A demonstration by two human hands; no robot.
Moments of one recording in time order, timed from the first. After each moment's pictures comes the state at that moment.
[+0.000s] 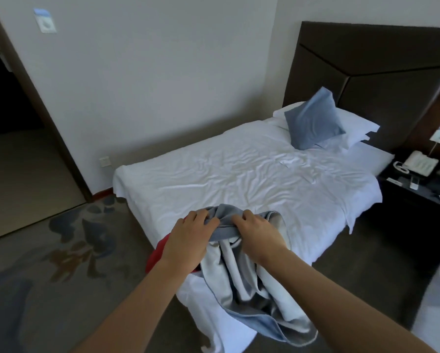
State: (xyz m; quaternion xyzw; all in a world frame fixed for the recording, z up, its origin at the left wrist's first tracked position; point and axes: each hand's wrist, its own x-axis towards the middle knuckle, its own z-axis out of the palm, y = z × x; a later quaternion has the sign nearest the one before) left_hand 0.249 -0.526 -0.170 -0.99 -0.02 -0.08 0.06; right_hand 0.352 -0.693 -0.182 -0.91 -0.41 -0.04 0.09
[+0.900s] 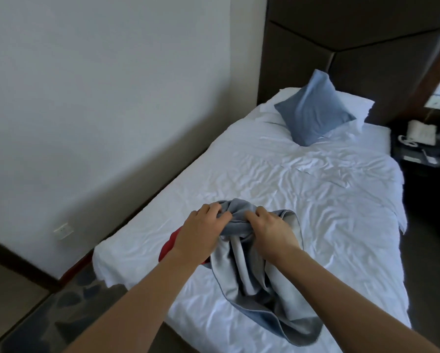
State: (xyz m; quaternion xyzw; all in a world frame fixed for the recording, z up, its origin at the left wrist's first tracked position) left_hand 0.605 -0.117 -0.180 -0.98 0.18 -0.09 0.03; right_hand 0.626 -0.311 -0.196 -0.97 -0.22 -0.06 0.12
